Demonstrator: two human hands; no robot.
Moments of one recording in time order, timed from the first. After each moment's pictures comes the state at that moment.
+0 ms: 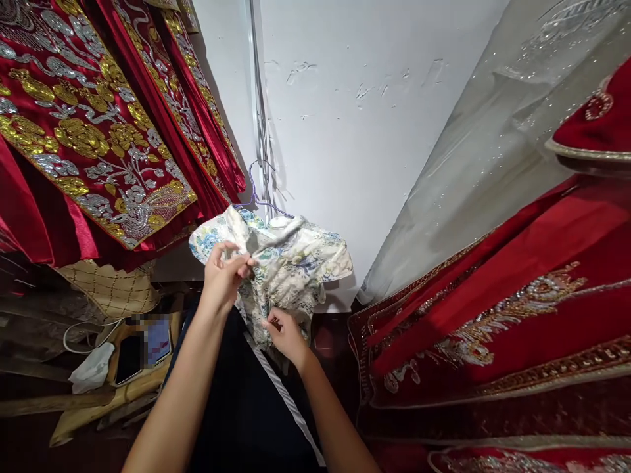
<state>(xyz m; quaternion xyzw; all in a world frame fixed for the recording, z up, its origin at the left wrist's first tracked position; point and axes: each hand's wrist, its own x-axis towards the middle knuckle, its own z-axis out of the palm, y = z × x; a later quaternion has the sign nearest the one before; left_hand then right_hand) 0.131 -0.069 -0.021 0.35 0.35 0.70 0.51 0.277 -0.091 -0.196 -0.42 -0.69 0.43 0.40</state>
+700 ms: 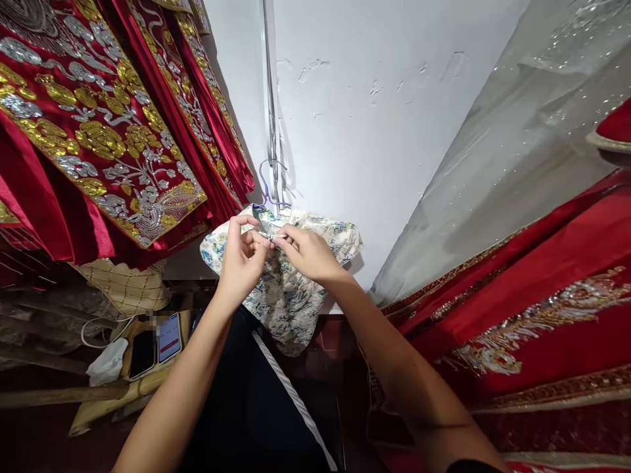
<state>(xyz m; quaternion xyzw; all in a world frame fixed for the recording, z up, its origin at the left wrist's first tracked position) 0.140 -0.069 0.011 0.62 0.37 0.63 0.30 0.305 -0.023 0.022 -0.35 -0.83 0.19 0.38</state>
